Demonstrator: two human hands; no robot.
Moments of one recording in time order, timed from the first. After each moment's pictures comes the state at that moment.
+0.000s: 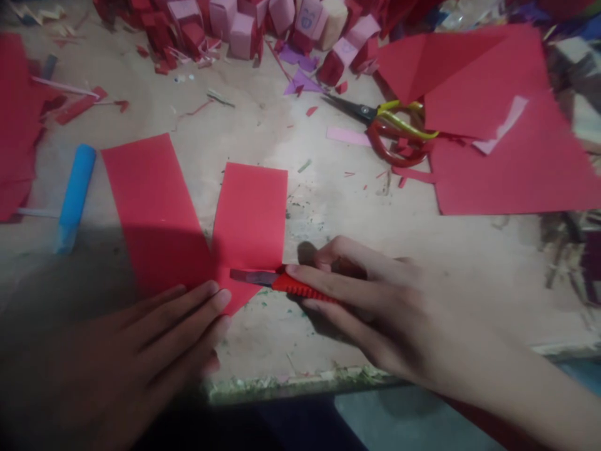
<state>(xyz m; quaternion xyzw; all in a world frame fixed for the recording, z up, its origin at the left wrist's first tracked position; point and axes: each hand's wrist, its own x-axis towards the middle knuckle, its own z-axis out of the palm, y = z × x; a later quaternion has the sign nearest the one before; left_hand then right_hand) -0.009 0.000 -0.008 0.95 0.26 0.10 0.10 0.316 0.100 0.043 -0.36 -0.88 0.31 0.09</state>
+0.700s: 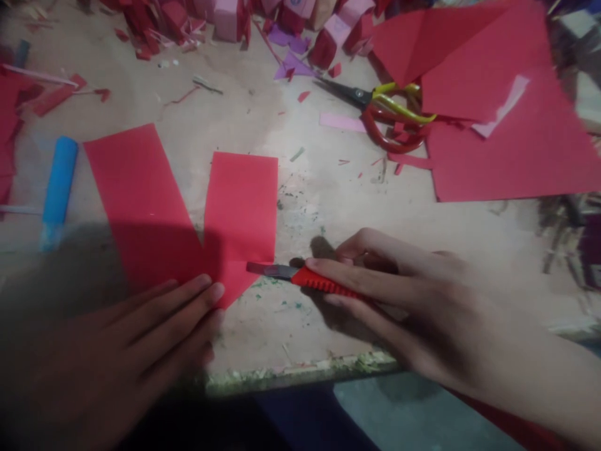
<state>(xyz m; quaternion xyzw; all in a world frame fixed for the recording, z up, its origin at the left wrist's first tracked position) -0.014 0.004 -0.004 0.96 0.24 0.09 0.12 0.346 0.089 0.045 -0.41 -0.86 0.29 0.06</state>
